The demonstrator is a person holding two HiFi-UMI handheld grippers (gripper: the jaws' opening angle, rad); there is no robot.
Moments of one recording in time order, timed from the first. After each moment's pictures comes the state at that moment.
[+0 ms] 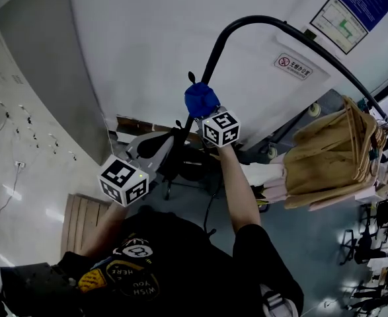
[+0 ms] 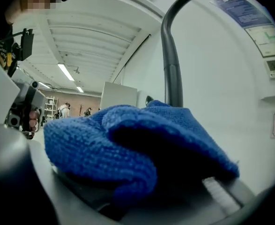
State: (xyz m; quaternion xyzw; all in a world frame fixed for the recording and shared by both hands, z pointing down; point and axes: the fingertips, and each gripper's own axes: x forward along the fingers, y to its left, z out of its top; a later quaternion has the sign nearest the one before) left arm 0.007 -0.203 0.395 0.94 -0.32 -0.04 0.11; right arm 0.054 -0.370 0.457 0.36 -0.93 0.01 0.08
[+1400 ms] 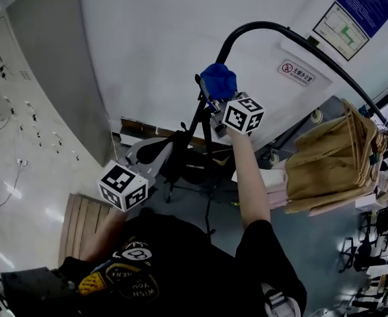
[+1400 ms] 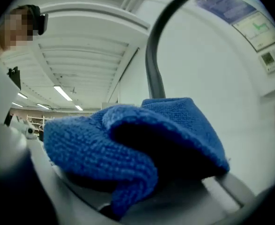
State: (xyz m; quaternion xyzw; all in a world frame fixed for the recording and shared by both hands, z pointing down) left arm -0.009 -0.182 0.395 0.94 -0.33 -0.04 0.11; right arm 0.066 -0.375 0.359 0.35 -0.94 0.05 -0.01
